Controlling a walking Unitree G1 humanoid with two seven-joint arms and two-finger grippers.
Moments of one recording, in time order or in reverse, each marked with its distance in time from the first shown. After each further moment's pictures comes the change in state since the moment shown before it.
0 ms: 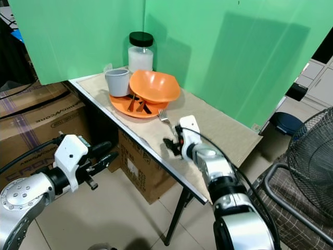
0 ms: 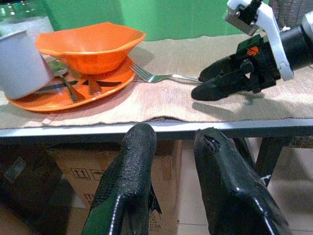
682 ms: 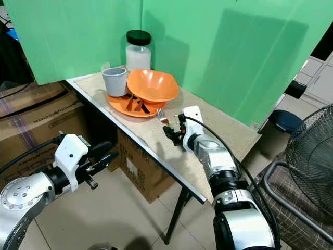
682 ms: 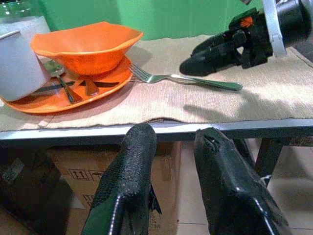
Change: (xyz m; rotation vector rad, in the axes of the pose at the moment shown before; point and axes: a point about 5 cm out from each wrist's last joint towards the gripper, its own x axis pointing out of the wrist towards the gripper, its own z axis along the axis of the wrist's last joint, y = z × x) left arm 0.000 0.001 0.001 0.005 -0.001 -0.001; right arm -0.002 -0.005 0.027 0.034 -0.091 -0.031
